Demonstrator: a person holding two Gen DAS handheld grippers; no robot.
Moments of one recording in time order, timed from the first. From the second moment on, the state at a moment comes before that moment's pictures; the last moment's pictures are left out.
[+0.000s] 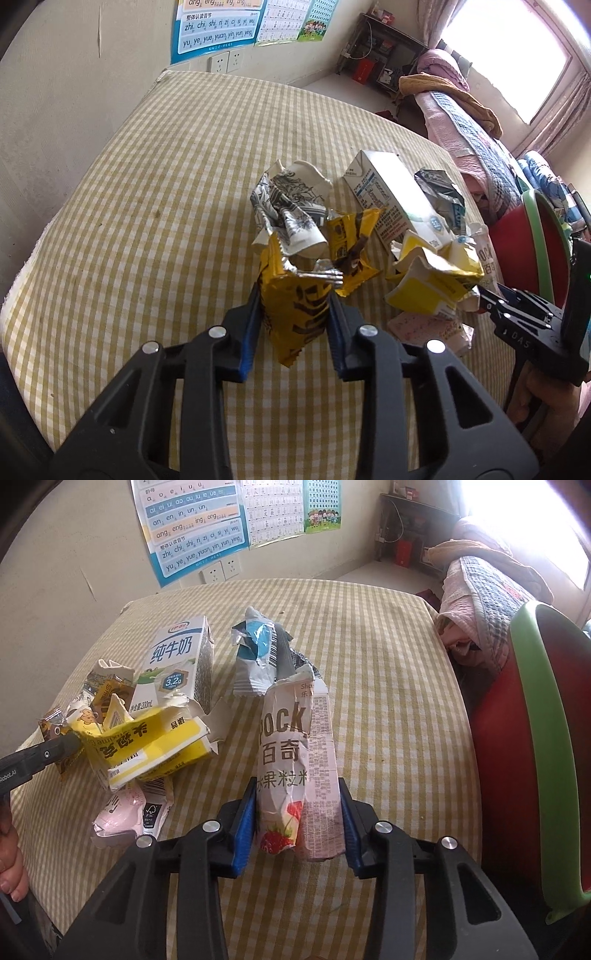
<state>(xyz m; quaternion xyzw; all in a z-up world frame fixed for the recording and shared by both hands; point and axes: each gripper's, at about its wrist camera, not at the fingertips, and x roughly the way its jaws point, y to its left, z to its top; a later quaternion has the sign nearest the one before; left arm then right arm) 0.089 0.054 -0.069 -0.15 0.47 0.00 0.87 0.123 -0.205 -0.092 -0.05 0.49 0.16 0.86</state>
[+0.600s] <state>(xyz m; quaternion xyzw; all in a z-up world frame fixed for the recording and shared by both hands) 0.057 0.015 -0.012 -0.11 0.42 -0.04 0.90 0.092 -0.229 -0.029 -0.01 0.40 0.14 0.91</state>
